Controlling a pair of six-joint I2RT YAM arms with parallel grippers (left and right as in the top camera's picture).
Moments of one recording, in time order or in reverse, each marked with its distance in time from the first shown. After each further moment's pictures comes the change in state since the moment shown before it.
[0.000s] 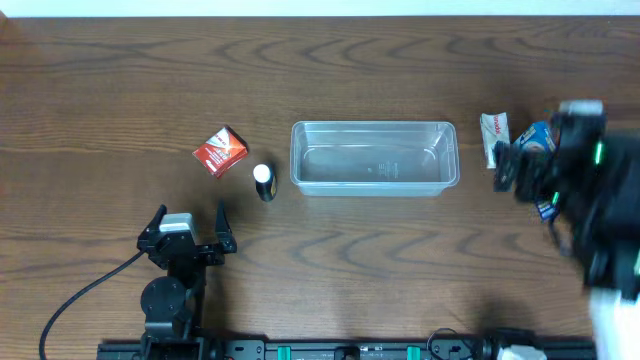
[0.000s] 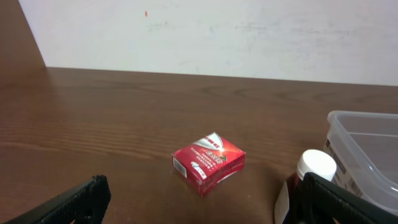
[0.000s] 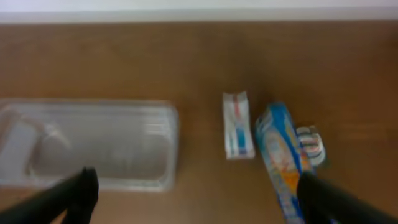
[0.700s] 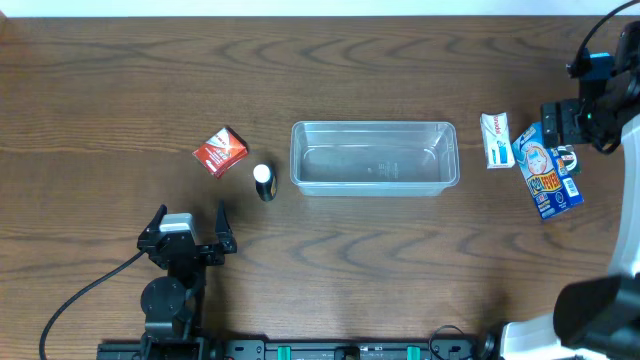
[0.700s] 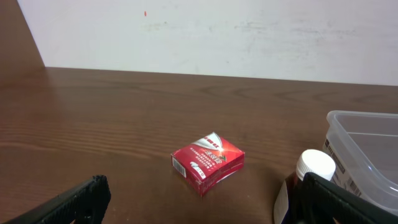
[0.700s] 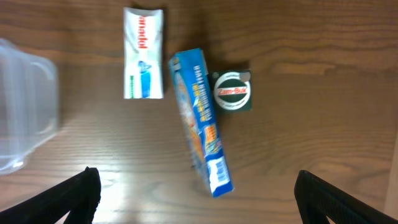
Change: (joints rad) left arm 0.000 0.000 0.000 0.000 0.002 0.000; right arm -0.205 0.634 0.455 -0.293 0.154 -0.322
